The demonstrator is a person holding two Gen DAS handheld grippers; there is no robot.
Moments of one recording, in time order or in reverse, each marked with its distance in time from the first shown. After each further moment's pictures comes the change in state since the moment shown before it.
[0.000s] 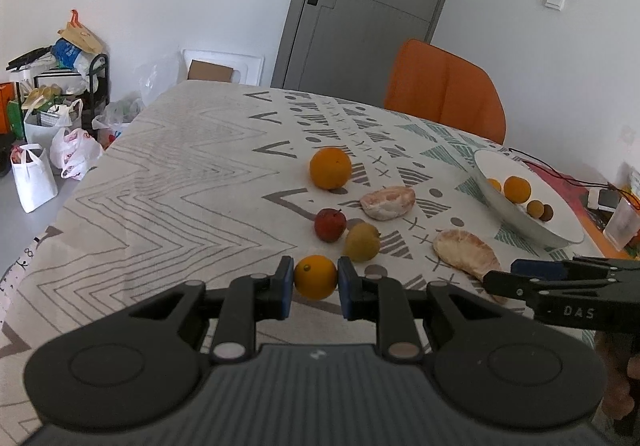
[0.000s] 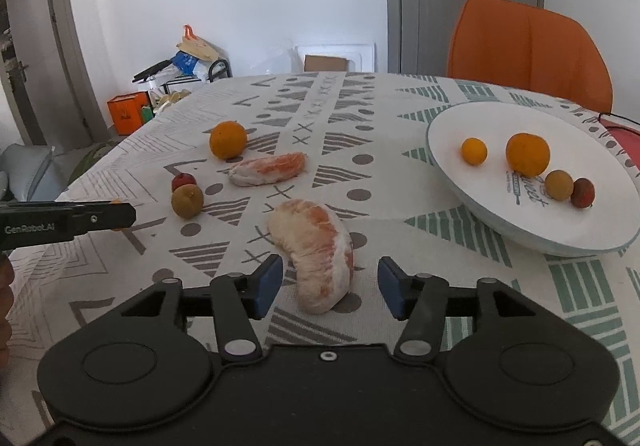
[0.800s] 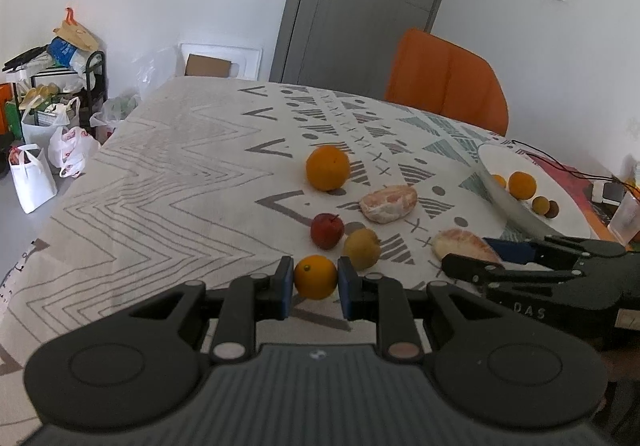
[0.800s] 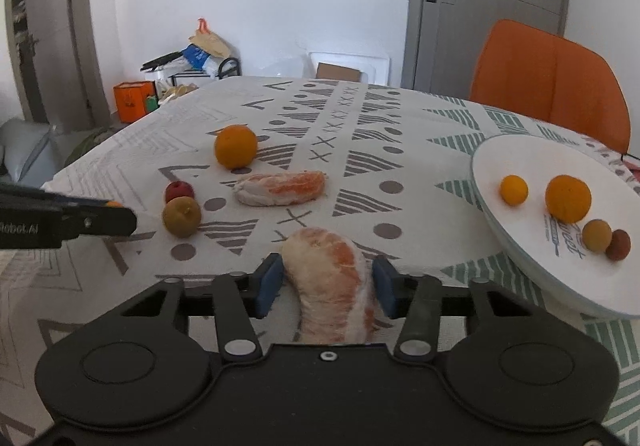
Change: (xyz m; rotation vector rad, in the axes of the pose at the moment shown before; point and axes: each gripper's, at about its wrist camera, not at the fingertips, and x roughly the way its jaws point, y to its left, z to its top) left arm 0.011 -0.007 0.008 0.018 0.028 0.004; right arm 0.028 0.020 0.010 -0.105 -0.038 -0.009
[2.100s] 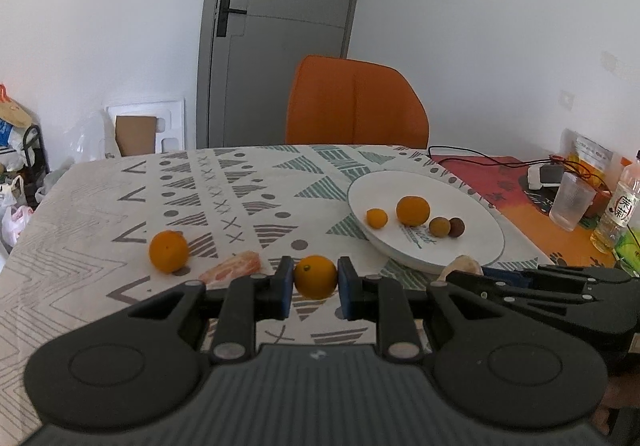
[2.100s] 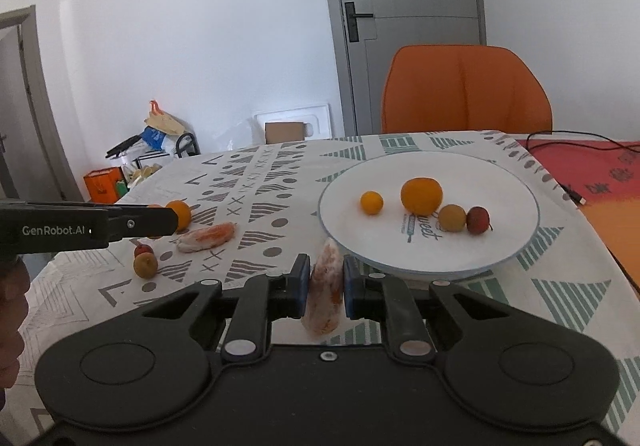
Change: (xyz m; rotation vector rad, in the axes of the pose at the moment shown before) left arm -0.003 -0.118 0.026 0.192 -0.090 -0.119; right arm -0.086 -0.080 -0.026 0.231 -0.175 -0.071
